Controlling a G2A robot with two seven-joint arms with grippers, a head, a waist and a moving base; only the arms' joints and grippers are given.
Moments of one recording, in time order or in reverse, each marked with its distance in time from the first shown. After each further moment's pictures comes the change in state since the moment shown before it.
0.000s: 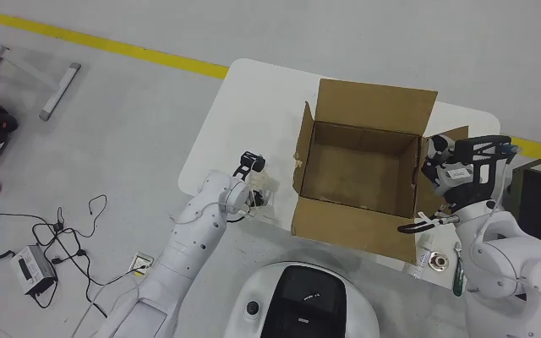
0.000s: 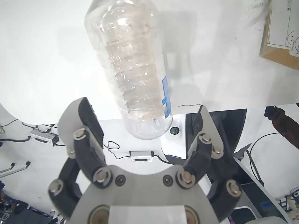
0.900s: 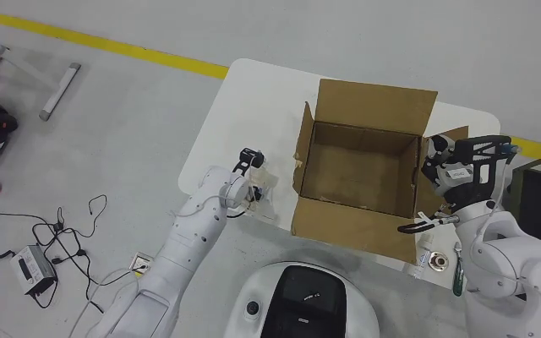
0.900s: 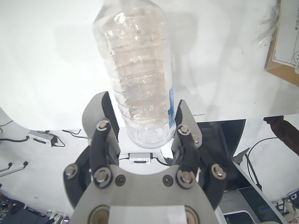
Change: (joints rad) left arm -0.044 0.002 0.007 0.069 -0.023 0.008 0.036; right arm 0.000 0.000 0.000 0.000 0.000 0.000 0.000
